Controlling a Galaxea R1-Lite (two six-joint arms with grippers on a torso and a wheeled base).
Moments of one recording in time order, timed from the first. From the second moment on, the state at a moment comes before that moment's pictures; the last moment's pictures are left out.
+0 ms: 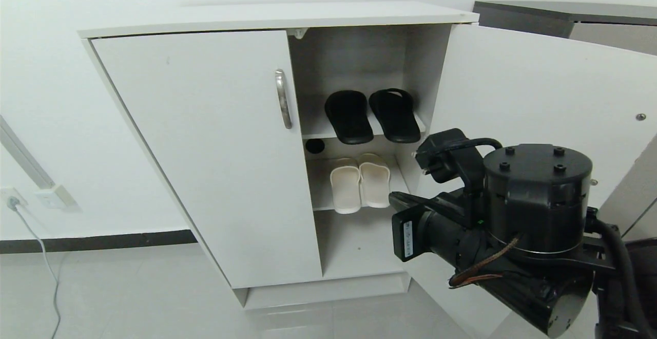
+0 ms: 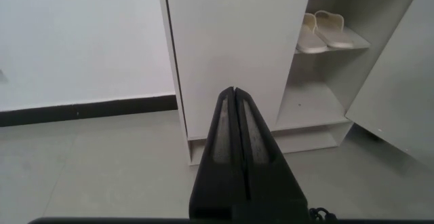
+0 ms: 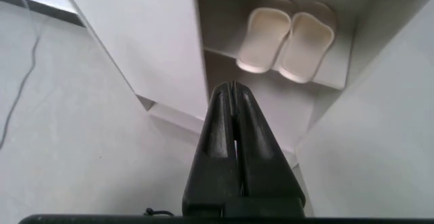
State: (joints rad) left arm 0.00 0.00 0.00 0.00 0.00 0.01; right arm 0.98 1.65 -0.88 -0.58 -0.47 0.12
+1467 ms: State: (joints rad) left arm 0.00 0.00 0.00 0.00 0.00 0.01; right arm 0.98 1.66 -0.86 -0.57 -0.47 0.11
